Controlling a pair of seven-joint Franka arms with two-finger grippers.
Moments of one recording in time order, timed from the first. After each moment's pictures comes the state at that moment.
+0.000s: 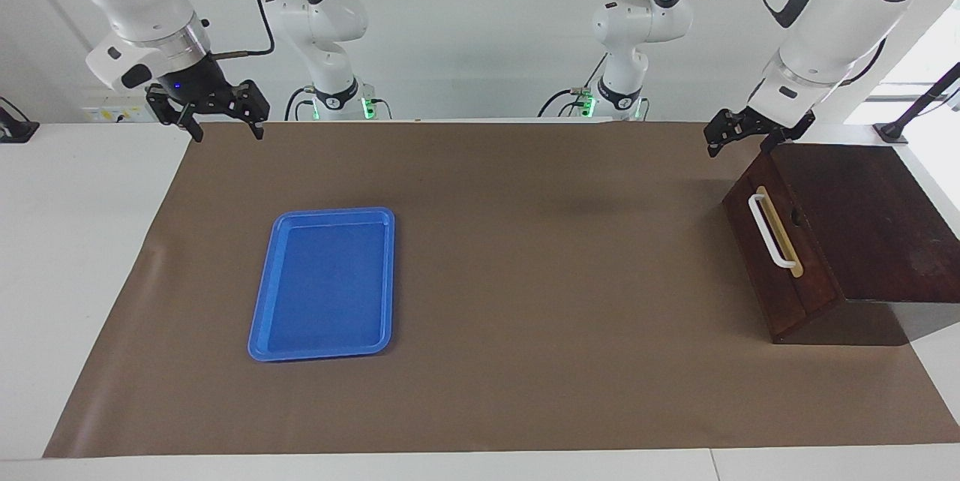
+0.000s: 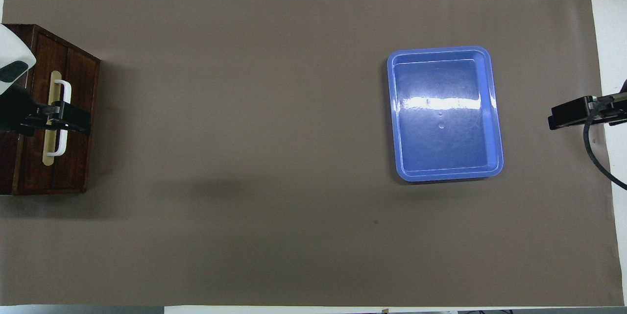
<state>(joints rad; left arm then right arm) 0.02 0.00 -0.11 -1.65 0.04 1.53 -0.02 -0.02 -0.03 0.01 -1.58 -0.02 1.49 -0.06</state>
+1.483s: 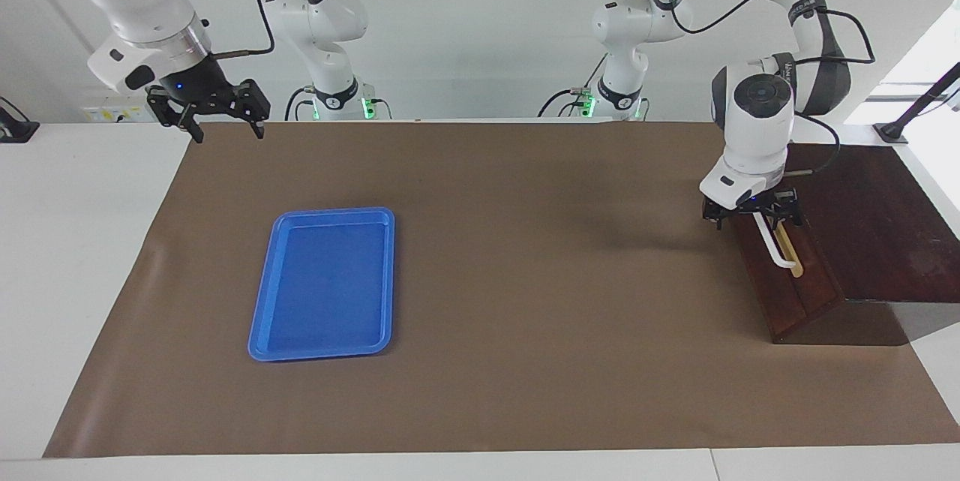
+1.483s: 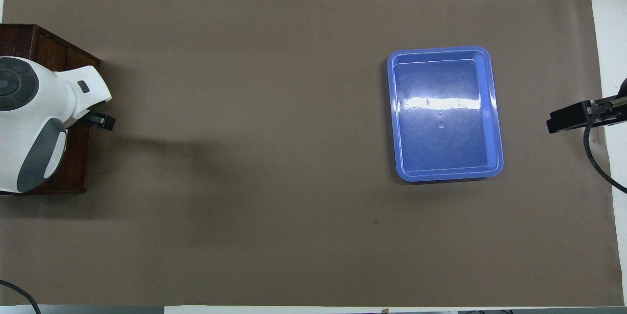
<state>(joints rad) 0.05 0.07 -0.11 -2.04 0.45 2.14 0.04 -0.02 -0.03 0.01 -1.60 -0.02 1.49 -0.14</state>
